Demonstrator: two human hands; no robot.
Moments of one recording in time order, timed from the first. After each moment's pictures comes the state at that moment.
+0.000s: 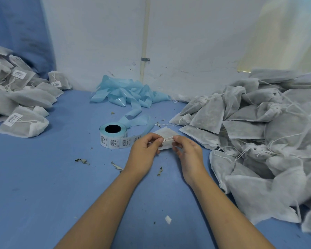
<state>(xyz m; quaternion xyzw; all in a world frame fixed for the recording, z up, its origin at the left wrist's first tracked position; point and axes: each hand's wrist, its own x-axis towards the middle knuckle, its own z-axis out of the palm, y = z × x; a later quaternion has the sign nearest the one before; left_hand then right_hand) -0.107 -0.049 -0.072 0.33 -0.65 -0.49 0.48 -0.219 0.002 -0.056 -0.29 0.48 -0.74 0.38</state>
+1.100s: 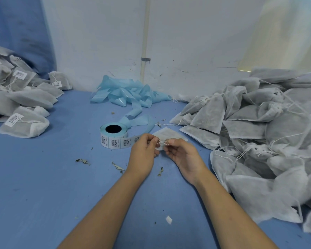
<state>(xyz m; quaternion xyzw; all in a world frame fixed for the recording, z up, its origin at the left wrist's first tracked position) -0.109 -0.046 -0.069 0.39 -0.63 -0.47 0.48 -0.224 0.005 -0.055 -0.36 0.43 -0.65 0.51</state>
